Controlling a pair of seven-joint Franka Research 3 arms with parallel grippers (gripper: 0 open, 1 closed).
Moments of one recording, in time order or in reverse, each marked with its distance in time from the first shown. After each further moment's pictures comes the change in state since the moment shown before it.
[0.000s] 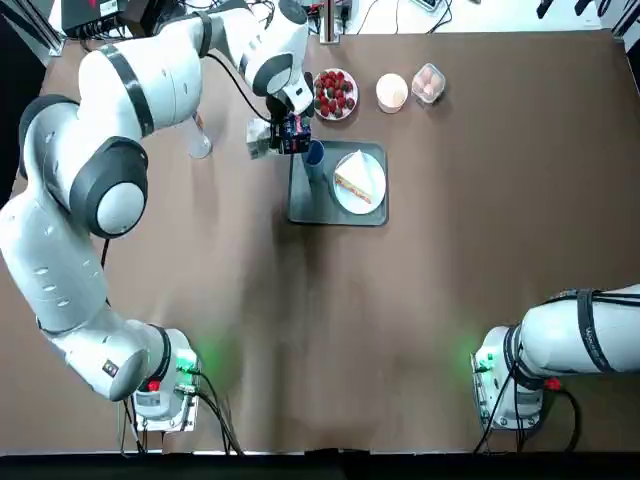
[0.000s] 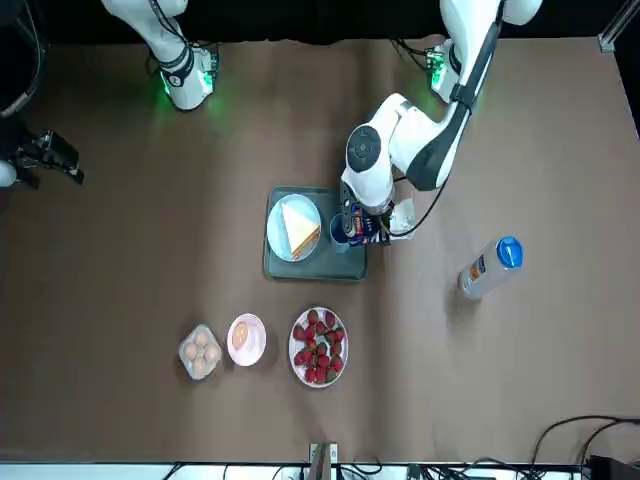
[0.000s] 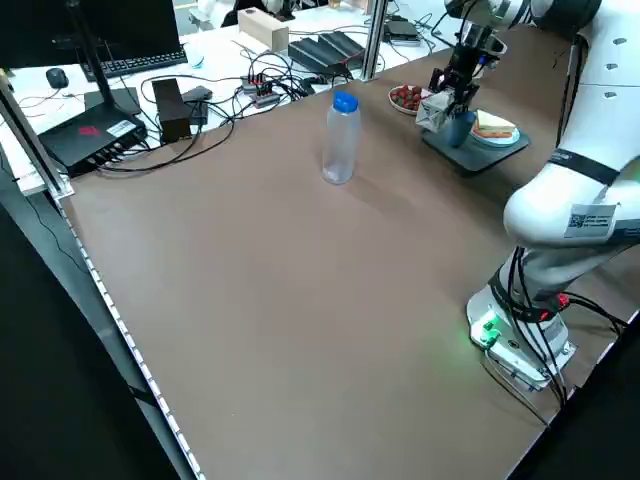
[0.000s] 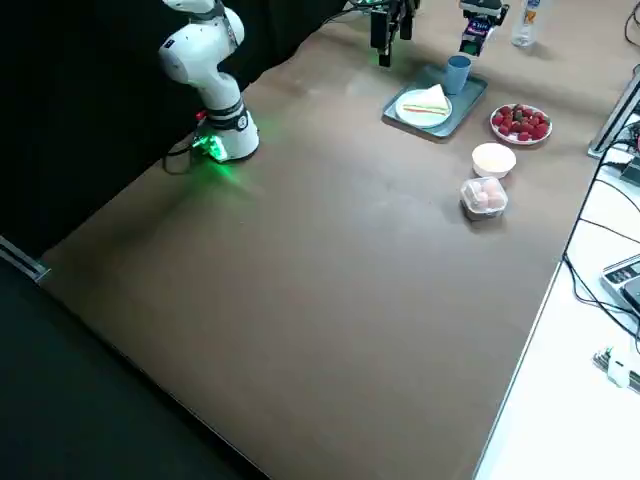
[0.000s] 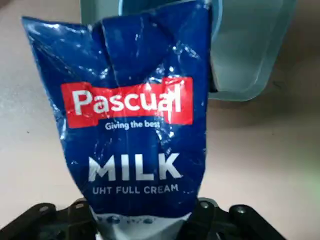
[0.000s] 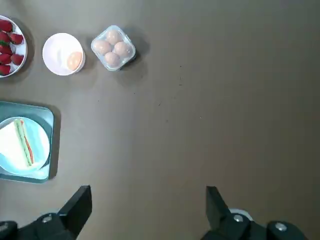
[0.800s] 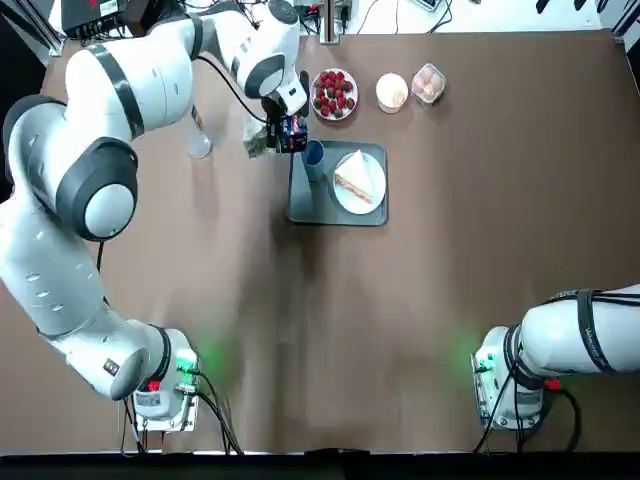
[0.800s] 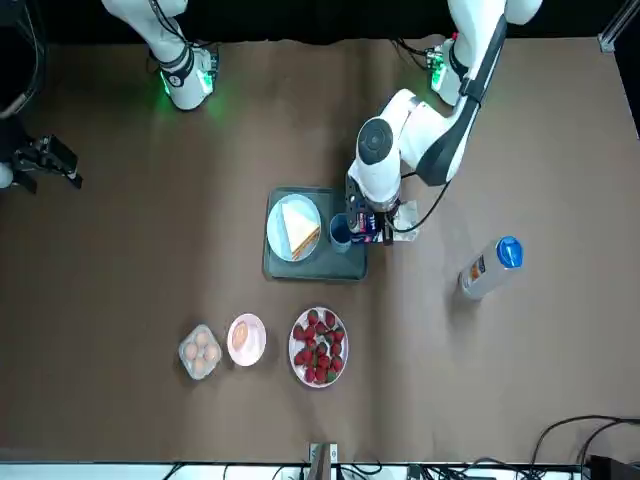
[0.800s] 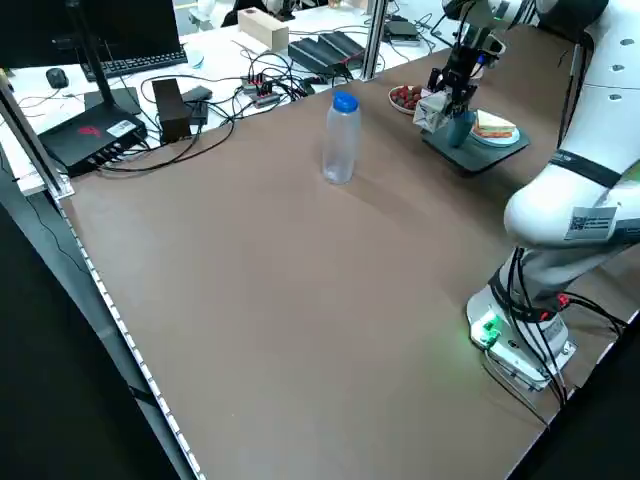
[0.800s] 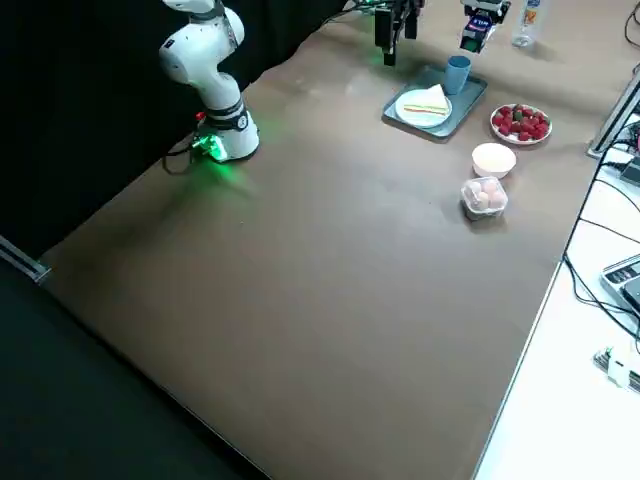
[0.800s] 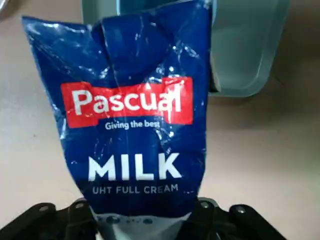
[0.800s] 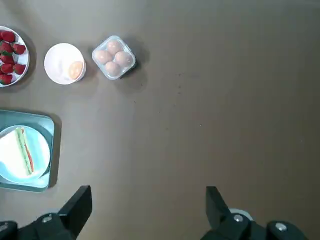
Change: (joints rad) left arm 0.022 -0.052 -0.001 -0.075 -0.010 0.073 0.051; right arm 0.000 0.001 0.003 0.000 0.000 0.034 0.010
